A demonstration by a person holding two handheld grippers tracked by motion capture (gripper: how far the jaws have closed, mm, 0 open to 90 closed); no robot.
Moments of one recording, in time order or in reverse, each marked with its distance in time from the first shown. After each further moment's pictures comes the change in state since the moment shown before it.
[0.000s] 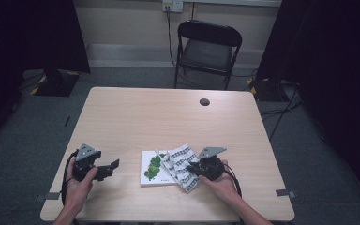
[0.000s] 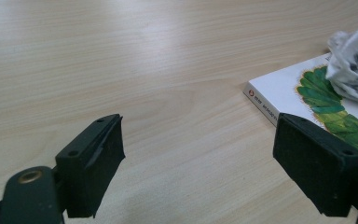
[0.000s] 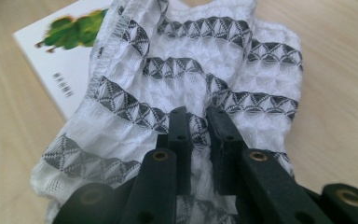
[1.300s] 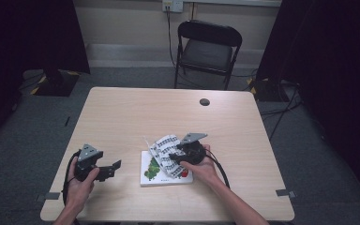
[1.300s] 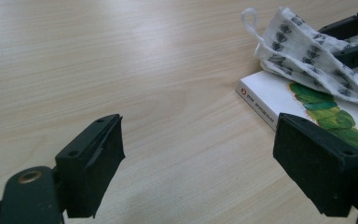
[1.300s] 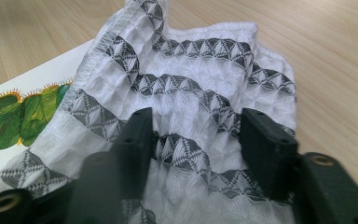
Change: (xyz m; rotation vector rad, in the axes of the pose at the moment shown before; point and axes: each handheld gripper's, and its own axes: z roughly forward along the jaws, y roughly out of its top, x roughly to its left) left arm -0.003 0.001 0.002 0.006 -0.013 0.014; right arm -0.009 0.046 0.059 -0.061 0.004 -0.033
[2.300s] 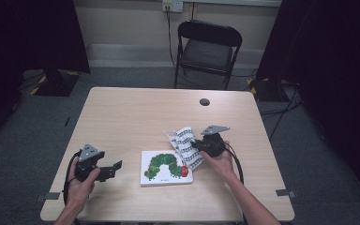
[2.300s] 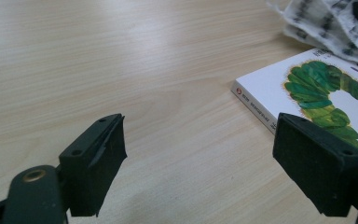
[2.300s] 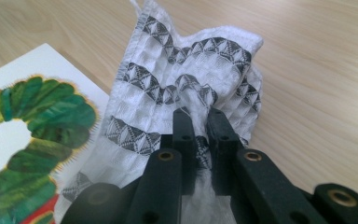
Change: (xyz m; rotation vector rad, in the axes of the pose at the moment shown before) left arm -0.001 0.000 -0.001 0.003 -0.010 0.011; right arm -0.046 -0.010 -0.054 -0.017 -0.124 0.104
